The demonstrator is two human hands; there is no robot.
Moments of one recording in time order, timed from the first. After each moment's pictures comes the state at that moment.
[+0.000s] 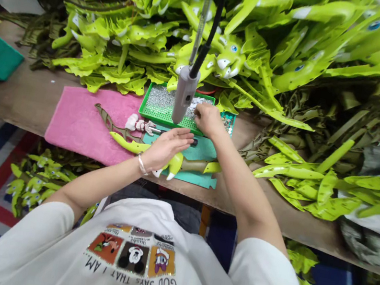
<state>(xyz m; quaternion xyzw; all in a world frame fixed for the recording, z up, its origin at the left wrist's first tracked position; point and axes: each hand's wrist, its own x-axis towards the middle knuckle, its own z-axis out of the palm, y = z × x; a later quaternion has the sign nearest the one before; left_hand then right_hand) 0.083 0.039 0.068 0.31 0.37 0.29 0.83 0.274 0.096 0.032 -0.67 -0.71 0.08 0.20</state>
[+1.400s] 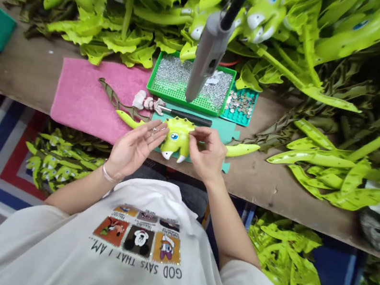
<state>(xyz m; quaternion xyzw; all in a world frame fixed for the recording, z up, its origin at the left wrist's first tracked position) -0.010 0.000 0.088 0.19 0.42 0.37 0.81 0.175 -0.053 0.037 -0.67 -0.48 0.20 0.53</state>
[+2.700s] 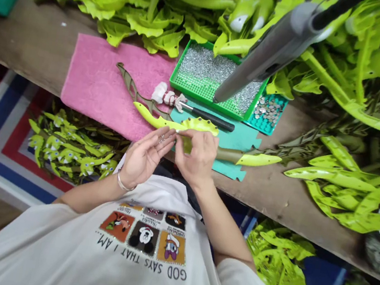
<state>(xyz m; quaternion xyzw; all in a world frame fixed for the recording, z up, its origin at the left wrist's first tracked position) -0.024 -0.027 0.069 0.05 0.42 0.44 0.79 0.117 -0.038 0.043 -0.63 -0.68 -0.03 0.38</state>
